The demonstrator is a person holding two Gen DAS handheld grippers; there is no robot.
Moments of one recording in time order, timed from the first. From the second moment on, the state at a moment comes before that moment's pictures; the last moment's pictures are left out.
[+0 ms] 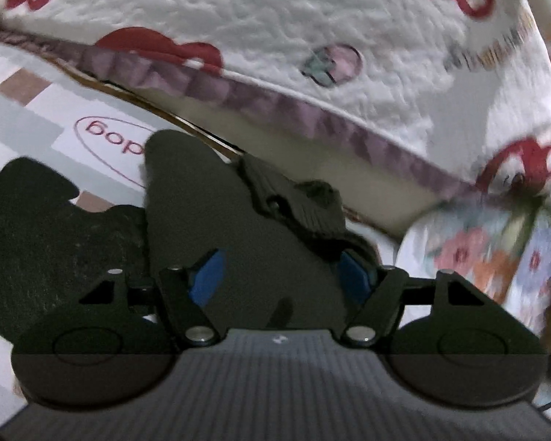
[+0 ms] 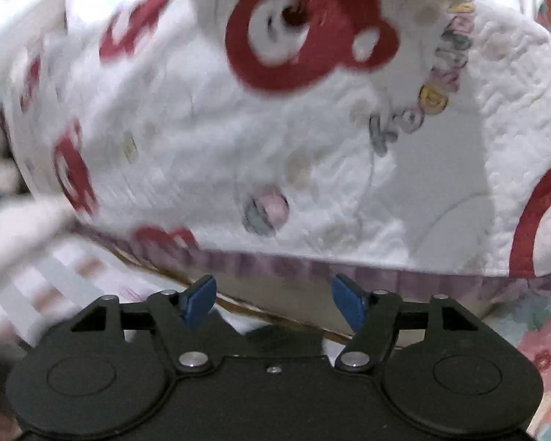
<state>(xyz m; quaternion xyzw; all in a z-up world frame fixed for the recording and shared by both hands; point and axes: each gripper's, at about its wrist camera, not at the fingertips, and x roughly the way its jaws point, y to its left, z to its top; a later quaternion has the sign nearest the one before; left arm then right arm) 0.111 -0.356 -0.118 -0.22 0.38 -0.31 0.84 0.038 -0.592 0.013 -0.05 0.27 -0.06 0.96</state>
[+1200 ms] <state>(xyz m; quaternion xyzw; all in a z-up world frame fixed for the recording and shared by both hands) 0.217 -0.481 -0.105 -0.10 0.42 -0.36 0.83 0.082 -0.590 -0.095 -0.08 0.27 0.02 0.96</state>
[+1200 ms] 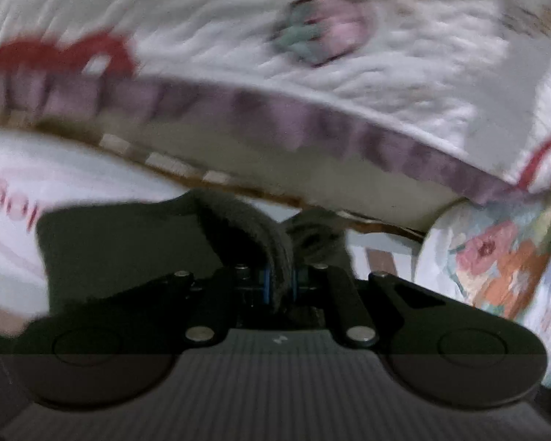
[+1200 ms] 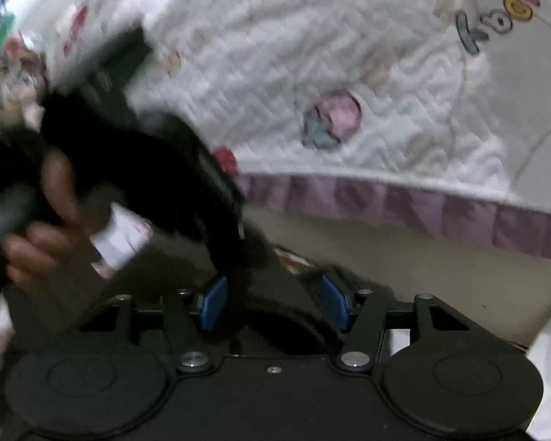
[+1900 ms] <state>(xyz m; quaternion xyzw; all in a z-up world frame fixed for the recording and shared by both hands) 0.219 -0.587 -0.086 0.01 0.37 -0.46 0.81 0.054 -0.756 -0.129 0.42 0.34 -0.10 0.84</state>
